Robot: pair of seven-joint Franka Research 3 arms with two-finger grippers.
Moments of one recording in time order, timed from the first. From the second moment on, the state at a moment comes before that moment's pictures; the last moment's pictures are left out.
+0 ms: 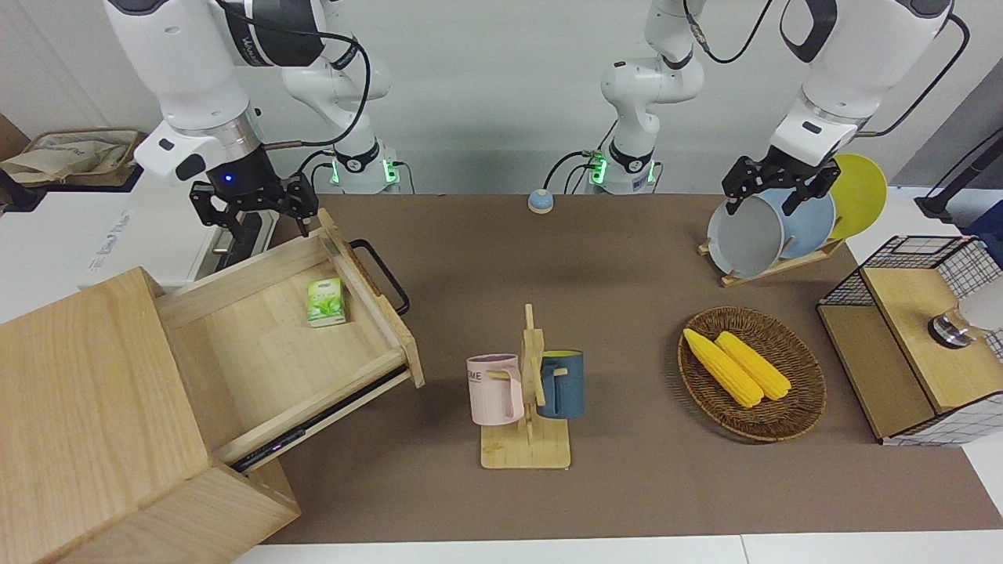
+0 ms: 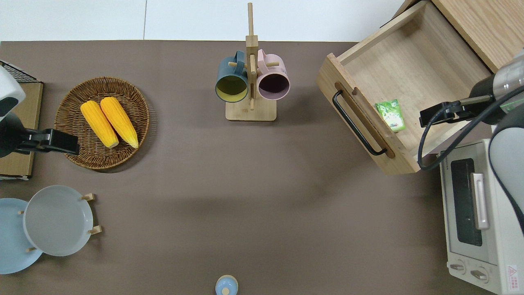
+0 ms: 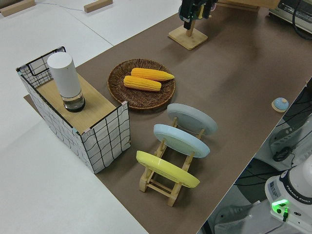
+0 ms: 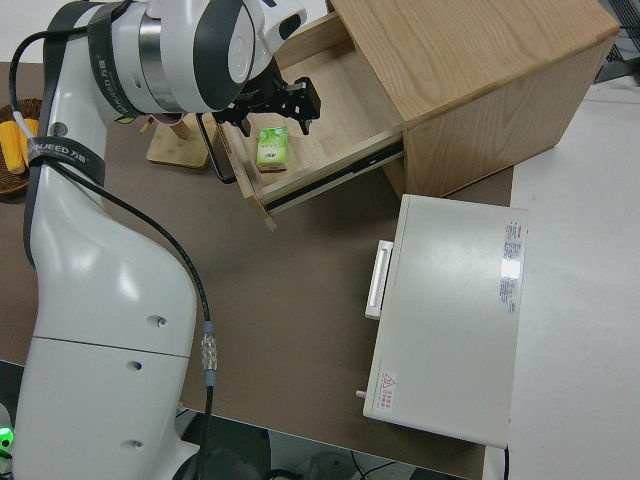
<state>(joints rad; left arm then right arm) 0.04 0.05 -0.07 -1.50 0.00 1.52 0.04 0.03 0.18 0.02 -1.36 -0.01 1.56 -0.05</state>
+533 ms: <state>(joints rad) 0.04 0.05 -0.07 -1.50 0.00 1.52 0.04 0.03 0.18 0.02 -1.36 -0.01 1.56 -0.05</state>
